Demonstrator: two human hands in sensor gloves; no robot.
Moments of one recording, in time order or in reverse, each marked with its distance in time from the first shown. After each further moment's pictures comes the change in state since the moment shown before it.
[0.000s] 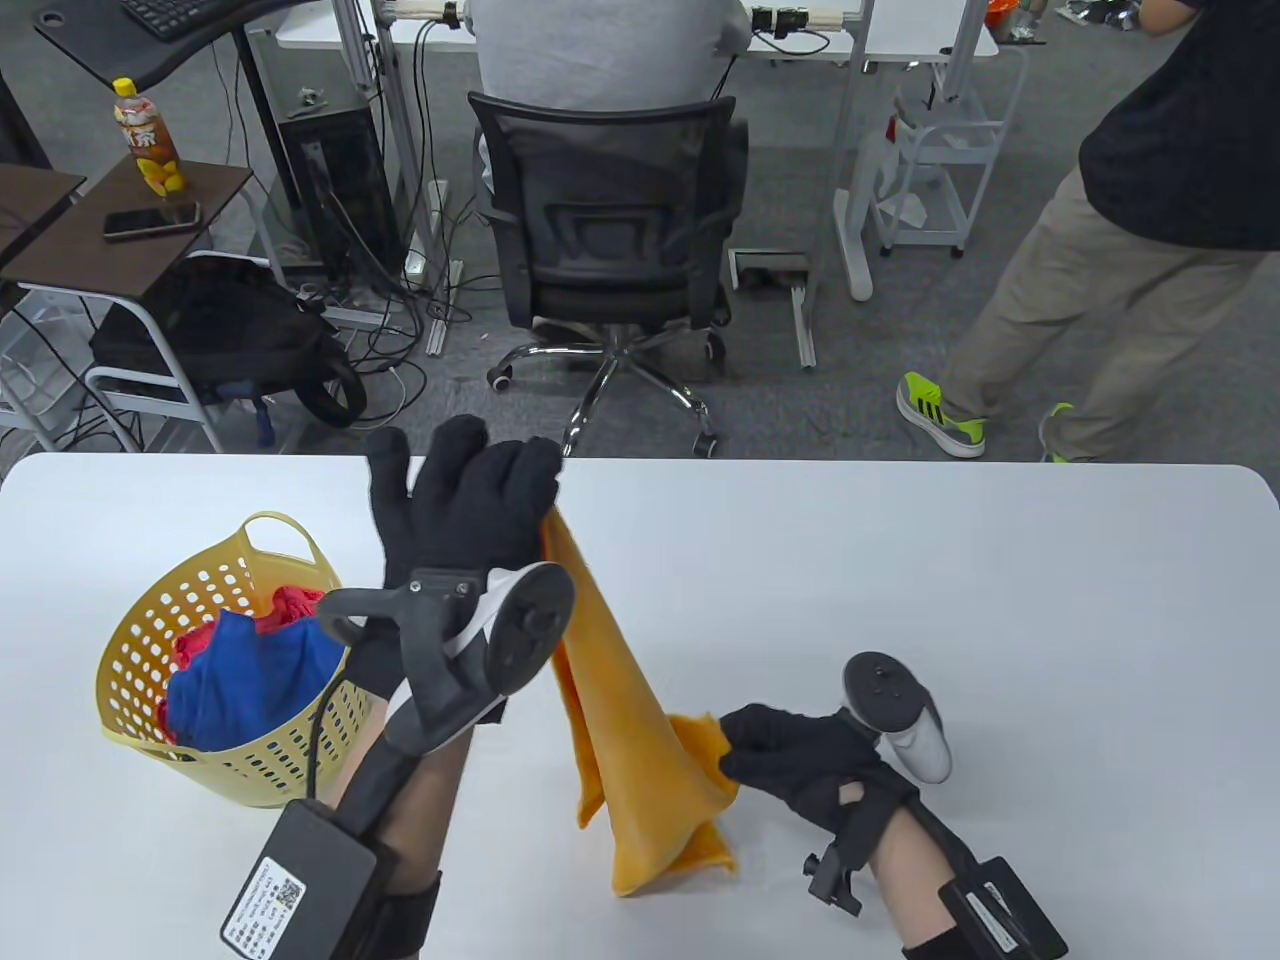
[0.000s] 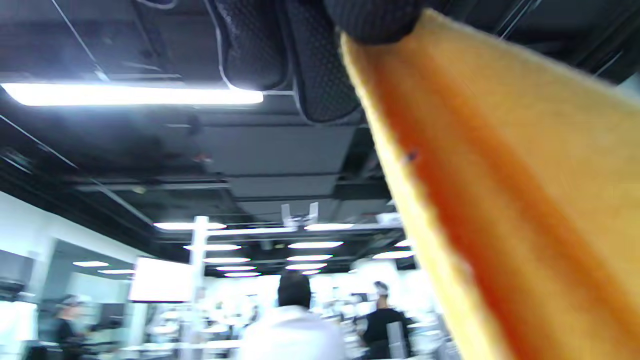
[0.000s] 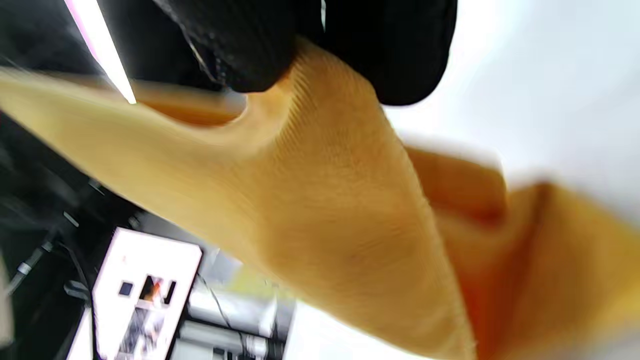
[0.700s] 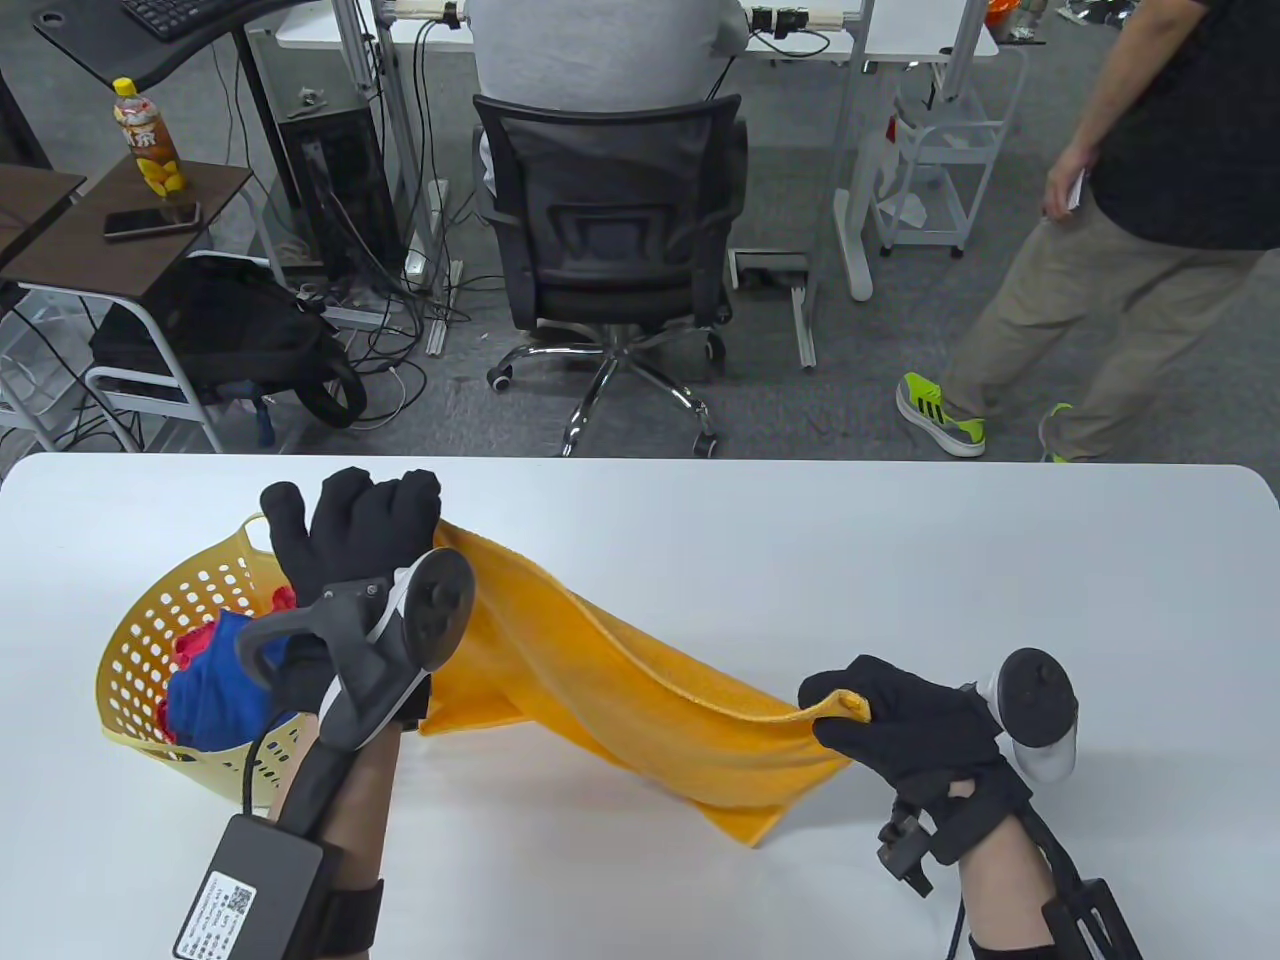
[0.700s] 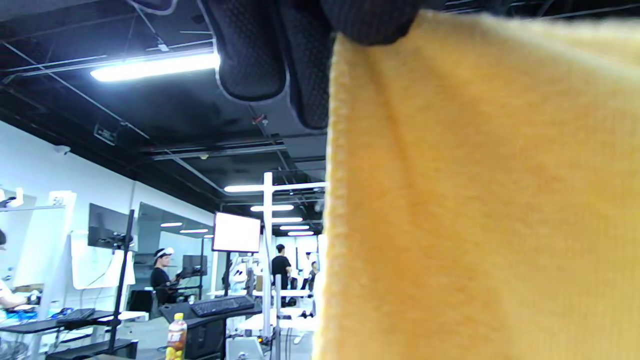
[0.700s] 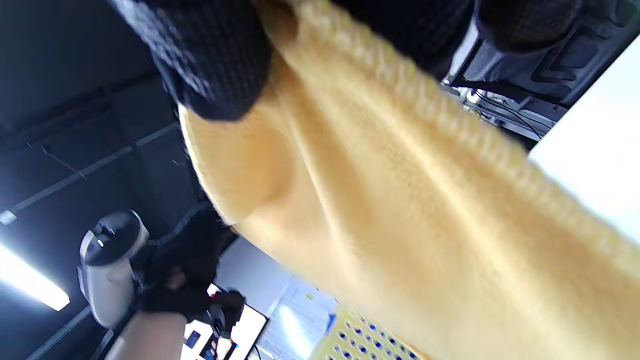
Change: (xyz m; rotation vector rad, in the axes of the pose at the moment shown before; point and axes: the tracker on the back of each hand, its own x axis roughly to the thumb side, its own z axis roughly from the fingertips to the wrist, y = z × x) left_hand -0.049 -0.045 0.015 -0.137 0.152 -0.033; right_hand 0.044 -0.045 0.039 -0.189 -0.280 0.002
